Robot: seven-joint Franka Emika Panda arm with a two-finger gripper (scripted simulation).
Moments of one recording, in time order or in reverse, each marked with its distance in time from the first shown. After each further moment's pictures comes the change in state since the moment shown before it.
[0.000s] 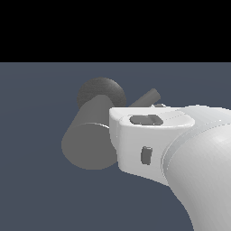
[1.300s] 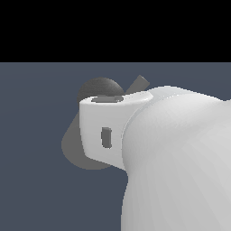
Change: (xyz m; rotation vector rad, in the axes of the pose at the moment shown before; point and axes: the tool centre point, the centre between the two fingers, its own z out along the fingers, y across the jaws) arm -0.017 0.031 -0.005 0.059 0.035 0.004
